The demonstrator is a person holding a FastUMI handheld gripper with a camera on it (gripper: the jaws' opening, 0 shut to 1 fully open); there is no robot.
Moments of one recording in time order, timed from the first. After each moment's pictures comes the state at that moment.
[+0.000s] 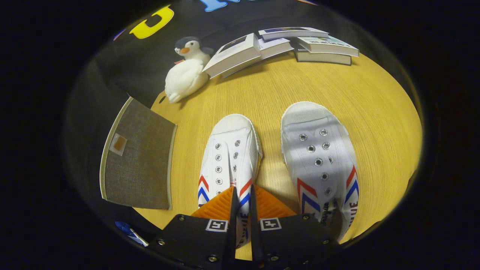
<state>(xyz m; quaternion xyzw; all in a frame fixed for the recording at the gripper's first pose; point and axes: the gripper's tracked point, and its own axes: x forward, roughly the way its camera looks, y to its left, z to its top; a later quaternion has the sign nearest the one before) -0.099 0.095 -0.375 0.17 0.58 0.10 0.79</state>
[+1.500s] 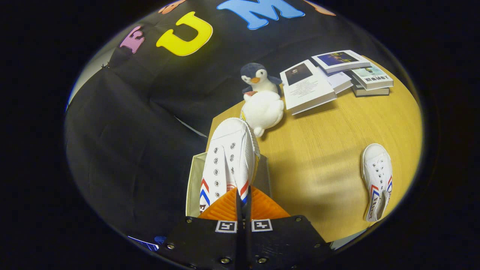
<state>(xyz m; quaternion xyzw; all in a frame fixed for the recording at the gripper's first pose) -0.032 0.257 -0.187 0.28 0.50 0.19 0.80</state>
